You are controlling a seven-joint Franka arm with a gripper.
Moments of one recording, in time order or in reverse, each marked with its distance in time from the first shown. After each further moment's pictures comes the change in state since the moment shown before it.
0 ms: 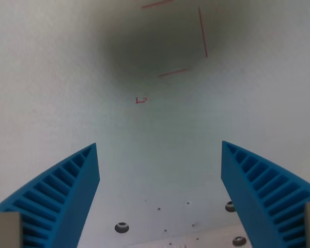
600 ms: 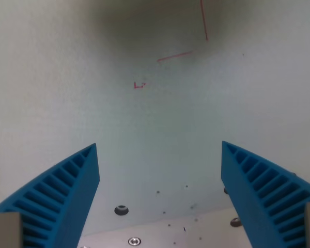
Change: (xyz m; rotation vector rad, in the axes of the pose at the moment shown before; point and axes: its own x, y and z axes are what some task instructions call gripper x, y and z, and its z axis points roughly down) arm 0.001 -0.001 0.000 -0.007 -0.075 0.003
